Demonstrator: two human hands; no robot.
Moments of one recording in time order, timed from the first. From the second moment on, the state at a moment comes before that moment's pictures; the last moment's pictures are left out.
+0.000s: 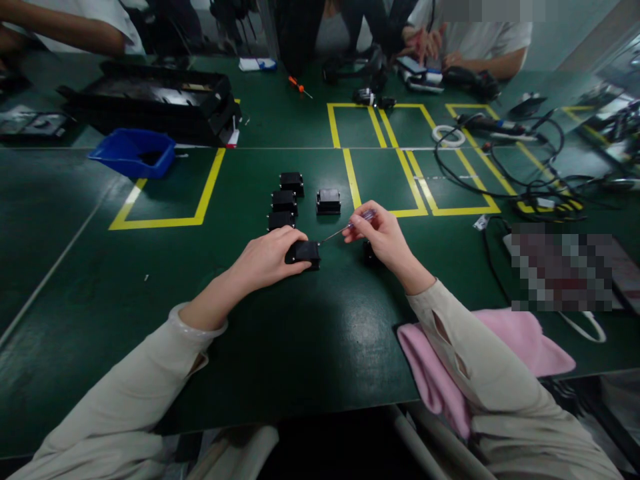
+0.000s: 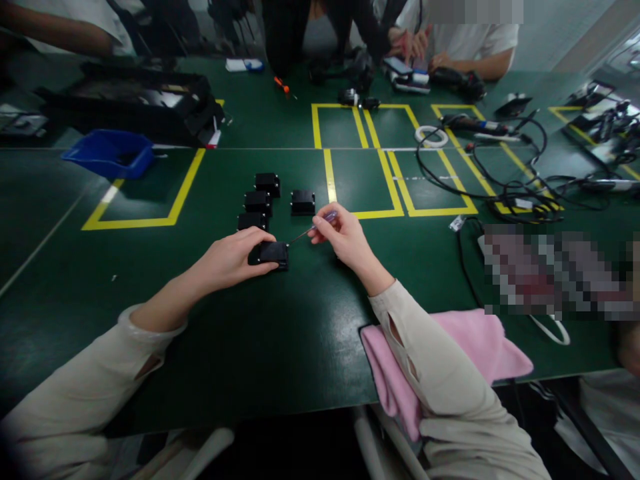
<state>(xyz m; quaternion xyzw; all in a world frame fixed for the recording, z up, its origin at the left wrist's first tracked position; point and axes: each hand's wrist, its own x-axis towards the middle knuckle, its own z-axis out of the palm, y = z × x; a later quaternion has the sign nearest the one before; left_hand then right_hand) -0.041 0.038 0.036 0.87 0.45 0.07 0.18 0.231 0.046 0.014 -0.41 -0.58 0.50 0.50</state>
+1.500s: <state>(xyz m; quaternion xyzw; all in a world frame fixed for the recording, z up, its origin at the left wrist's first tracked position) -0.025 0.032 0.027 0.85 0.46 0.12 0.21 0.229 0.042 0.020 -0.42 -0.65 0.43 0.47</state>
